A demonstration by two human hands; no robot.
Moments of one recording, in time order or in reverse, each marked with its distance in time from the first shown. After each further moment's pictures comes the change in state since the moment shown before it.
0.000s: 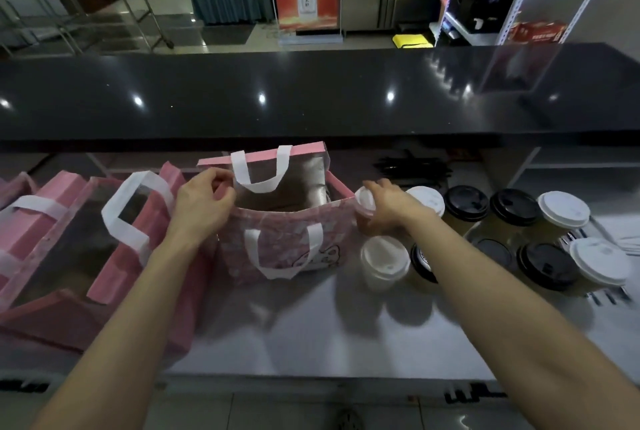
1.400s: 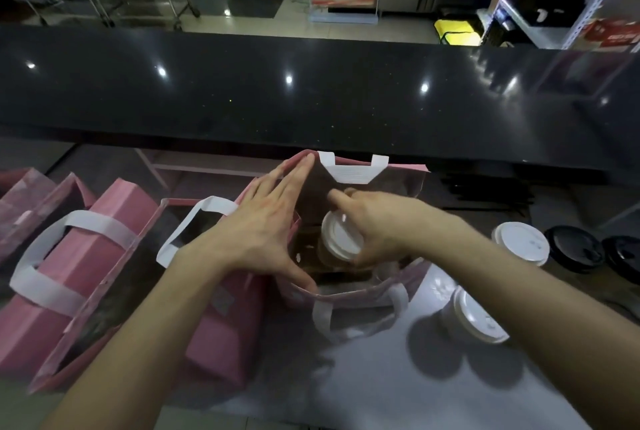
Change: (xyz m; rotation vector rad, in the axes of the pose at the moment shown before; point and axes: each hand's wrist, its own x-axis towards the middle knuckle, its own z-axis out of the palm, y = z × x) left_hand 0.042 -0.023 -0.057 0.293 -0.549 0.472; right_hand -0.011 -0.210 -0.061 -0.318 -0.135 -0.498
